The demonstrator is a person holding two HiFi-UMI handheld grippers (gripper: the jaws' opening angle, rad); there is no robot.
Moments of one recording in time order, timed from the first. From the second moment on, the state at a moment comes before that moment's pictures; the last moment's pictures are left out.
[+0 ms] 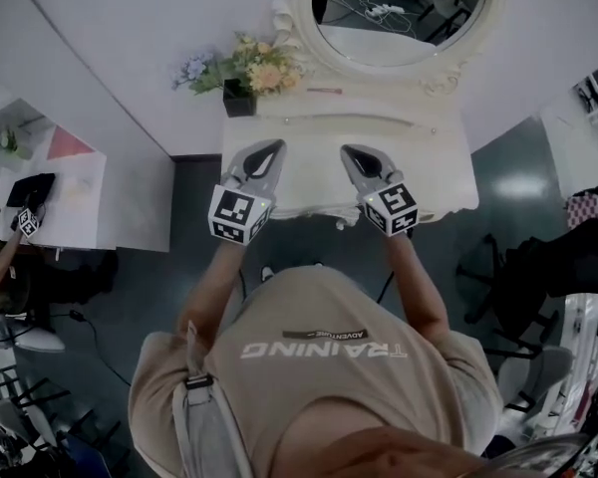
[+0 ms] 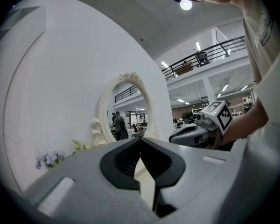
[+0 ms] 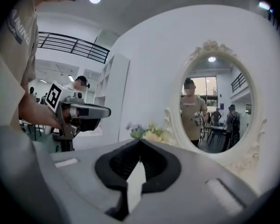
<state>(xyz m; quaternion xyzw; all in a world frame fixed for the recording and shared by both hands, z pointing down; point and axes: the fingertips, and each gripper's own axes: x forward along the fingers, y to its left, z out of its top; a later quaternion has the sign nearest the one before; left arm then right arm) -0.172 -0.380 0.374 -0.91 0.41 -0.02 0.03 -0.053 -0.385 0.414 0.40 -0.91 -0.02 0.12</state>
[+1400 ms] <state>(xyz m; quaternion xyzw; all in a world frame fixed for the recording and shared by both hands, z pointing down) -0.172 -0.377 0.354 -0.90 0.43 -0.01 0.05 -0.024 -0.377 0.342 0.45 -0.89 -0.06 0.04</state>
